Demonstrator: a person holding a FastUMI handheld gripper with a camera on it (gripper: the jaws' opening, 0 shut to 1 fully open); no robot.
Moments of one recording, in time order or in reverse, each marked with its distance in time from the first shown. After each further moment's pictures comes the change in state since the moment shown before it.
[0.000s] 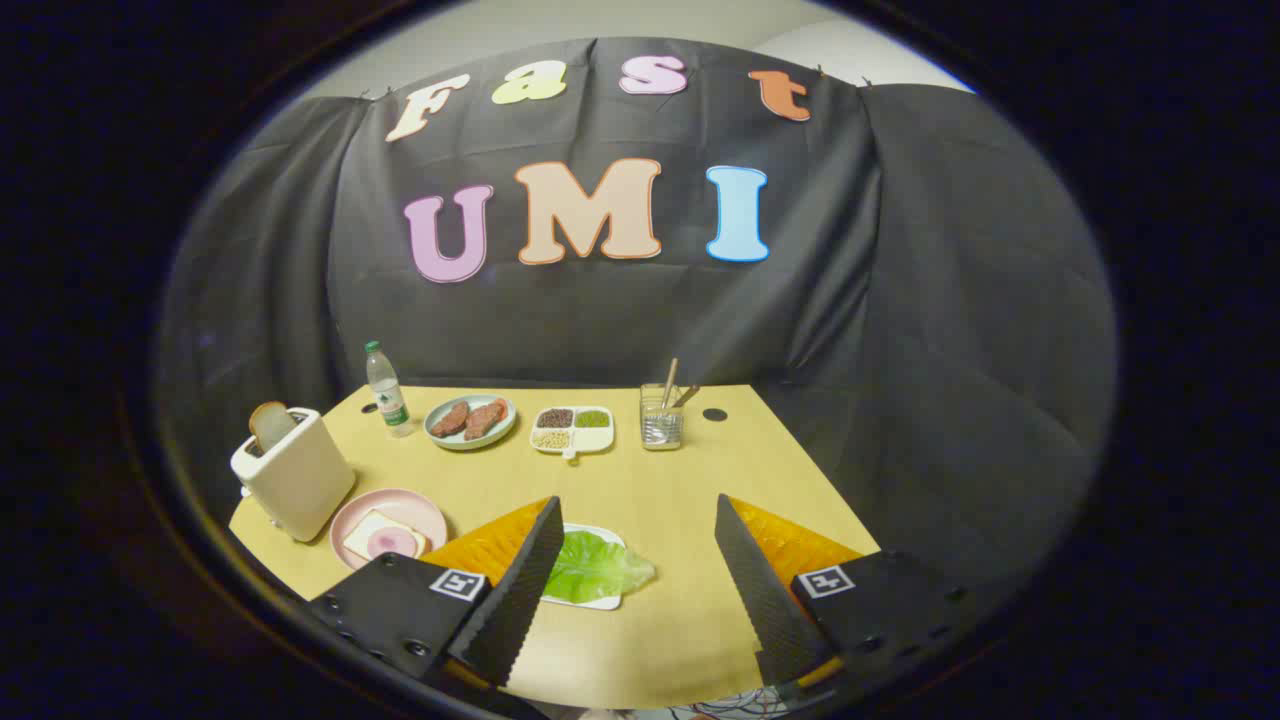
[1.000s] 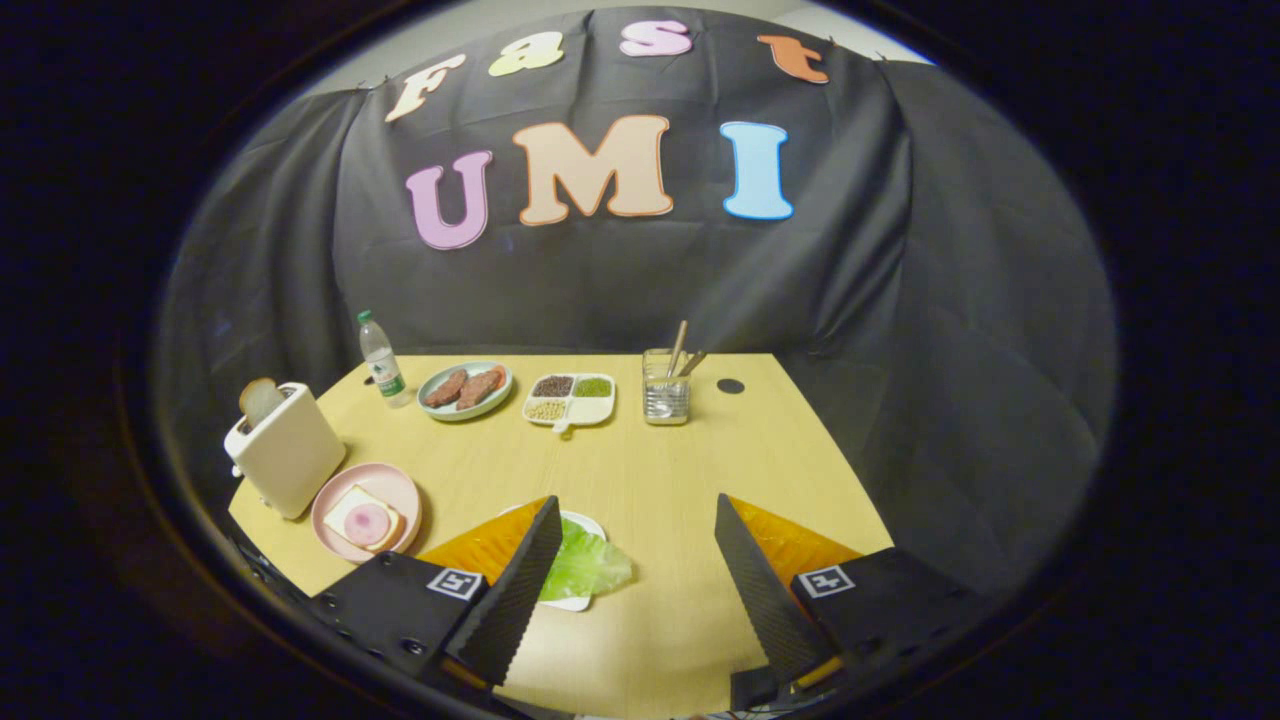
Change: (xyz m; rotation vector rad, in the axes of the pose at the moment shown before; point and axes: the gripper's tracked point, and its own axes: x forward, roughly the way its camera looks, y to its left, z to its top) arm 0.065 -0.025 -0.034 -0.009 0.122 0.109
